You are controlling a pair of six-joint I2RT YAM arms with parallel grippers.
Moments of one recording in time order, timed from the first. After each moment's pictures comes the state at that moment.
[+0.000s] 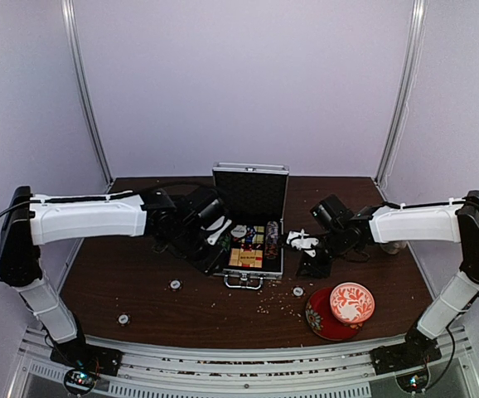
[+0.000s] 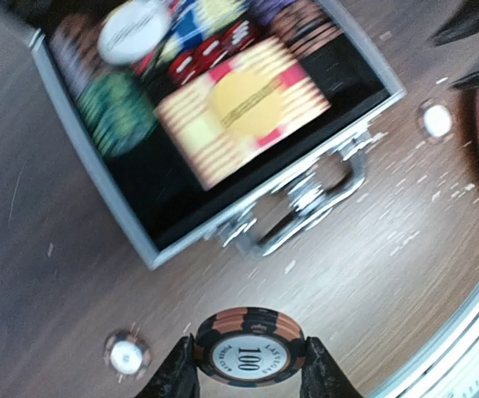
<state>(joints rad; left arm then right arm) -0.98 1.69 1.32 -0.78 -0.07 -0.28 0.65 1.59 0.95 -0.44 -0.24 -0.49</state>
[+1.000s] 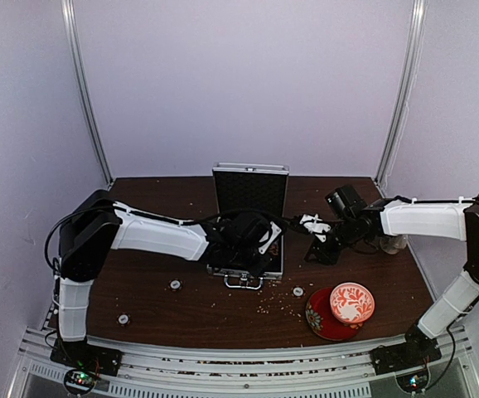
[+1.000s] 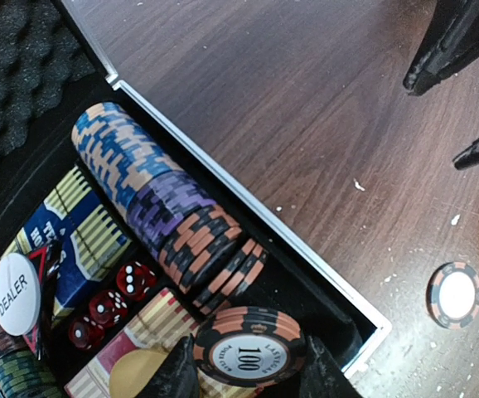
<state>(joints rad) -1.05 2.10 1.44 -0.14 -0.17 -0.05 0.54 1.55 0.95 -0.41 -0.25 -0.44</state>
